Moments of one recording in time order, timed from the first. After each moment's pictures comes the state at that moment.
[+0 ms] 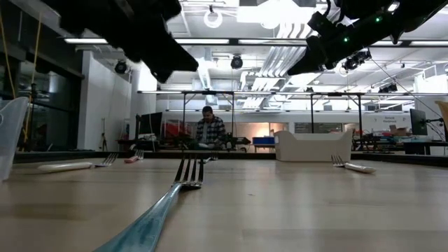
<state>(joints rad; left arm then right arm) -0.17 1.40 0.67 0.26 0.01 -0.13 -0.33 0.99 0.55 0.16 0.28 -0.15</state>
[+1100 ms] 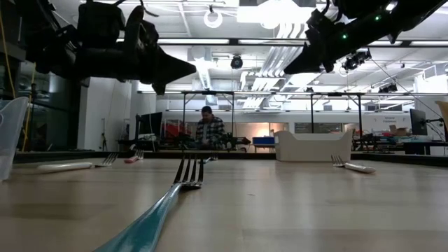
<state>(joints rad) 0.20 1.42 0.32 1.07 0.19 -0.08 -0.32 1.01 0.56 0.15 0.21 -0.05</state>
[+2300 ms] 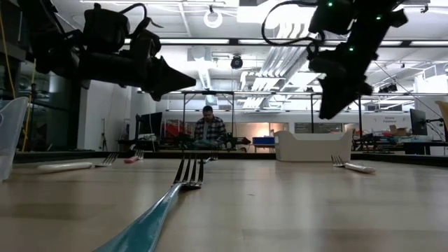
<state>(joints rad) 0.27 1.42 0.33 0.99 0.13 -0.06 -0.14 1.21 0.76 -0.65 0.28 0.66</state>
